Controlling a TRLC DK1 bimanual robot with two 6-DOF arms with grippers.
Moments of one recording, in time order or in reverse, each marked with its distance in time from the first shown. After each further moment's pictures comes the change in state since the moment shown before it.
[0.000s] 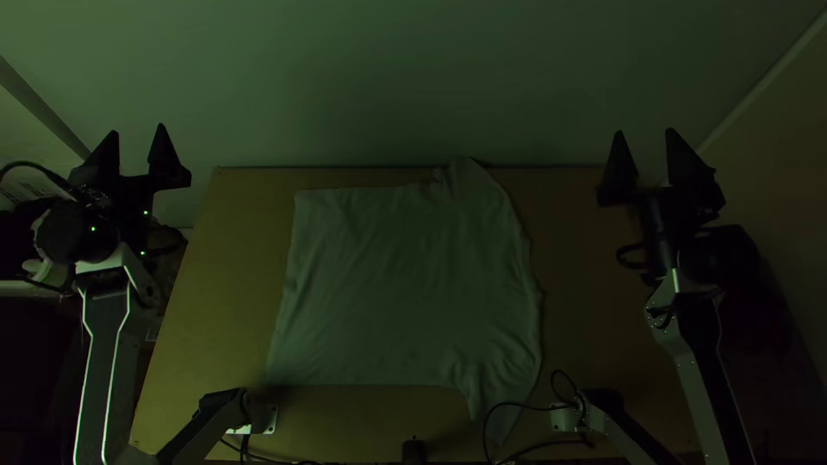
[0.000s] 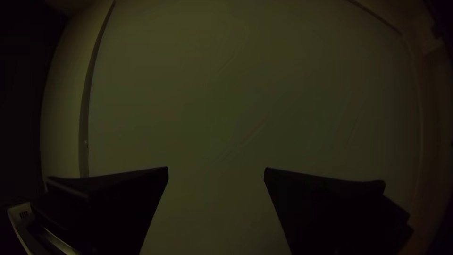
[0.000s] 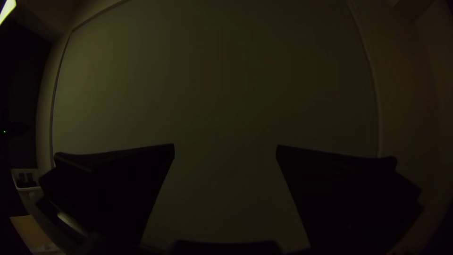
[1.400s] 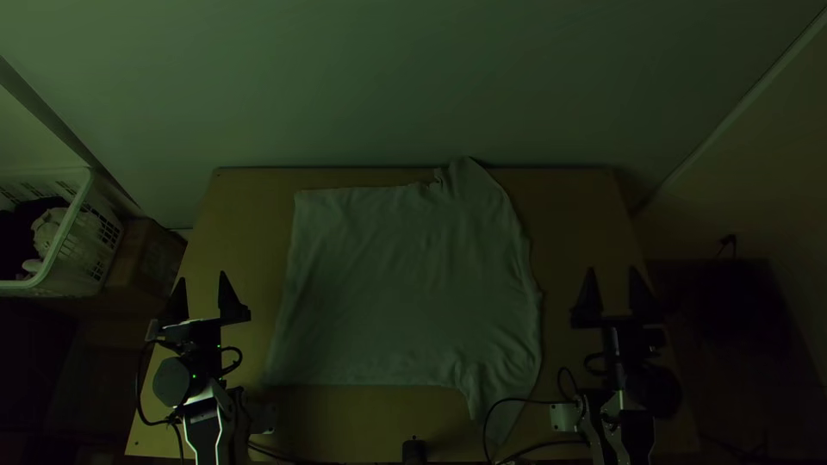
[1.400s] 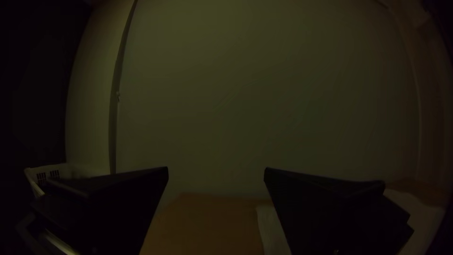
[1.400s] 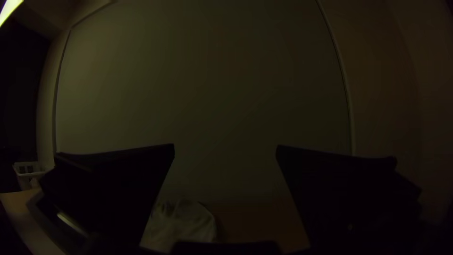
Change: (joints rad) left arm 0.104 -0.983 -1.059 0.013 0.033 0.020; right arm -0.077 -0.940 -0.872 -0.086 0.000 0.078
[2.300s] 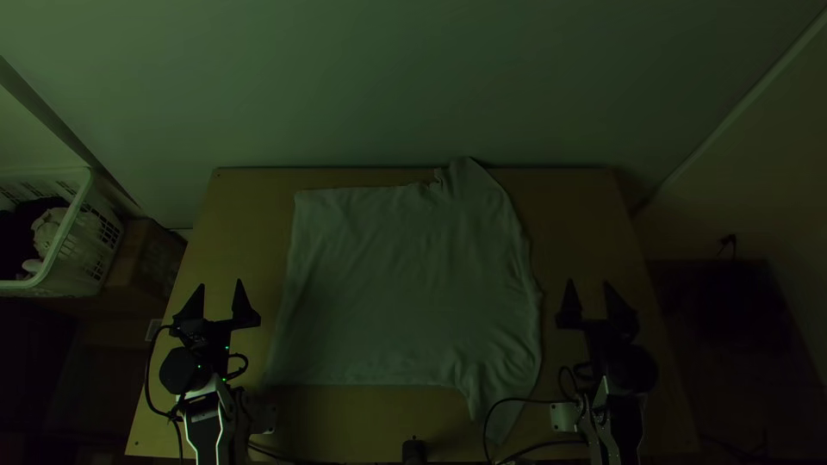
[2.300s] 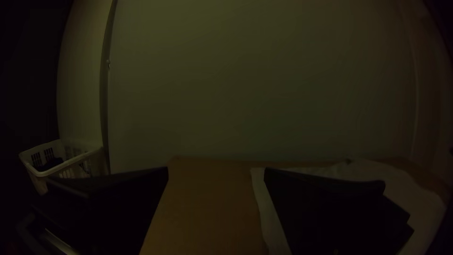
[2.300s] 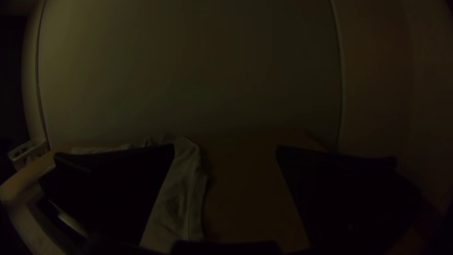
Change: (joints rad) left arm -0.012 0.000 -0.026 -0.193 0.037 0.026; right arm -0.050 -0.014 -0.132 -0.237 0.000 0.007
